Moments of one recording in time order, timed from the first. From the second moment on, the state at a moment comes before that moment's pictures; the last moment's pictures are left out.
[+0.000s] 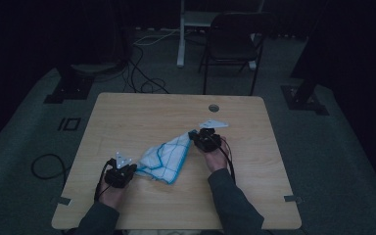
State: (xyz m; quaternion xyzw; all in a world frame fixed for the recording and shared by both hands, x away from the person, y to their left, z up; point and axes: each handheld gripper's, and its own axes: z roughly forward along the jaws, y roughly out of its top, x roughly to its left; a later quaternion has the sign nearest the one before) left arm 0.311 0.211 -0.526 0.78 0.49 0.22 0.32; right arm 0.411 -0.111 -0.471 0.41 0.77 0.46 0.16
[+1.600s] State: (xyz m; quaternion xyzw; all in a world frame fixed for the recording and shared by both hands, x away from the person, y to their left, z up) left arm 0.339 0.142 -0.506 0.83 0.39 0.22 0.34; right arm 0.369 -0.156 -0.500 0.44 0.77 0.45 0.15
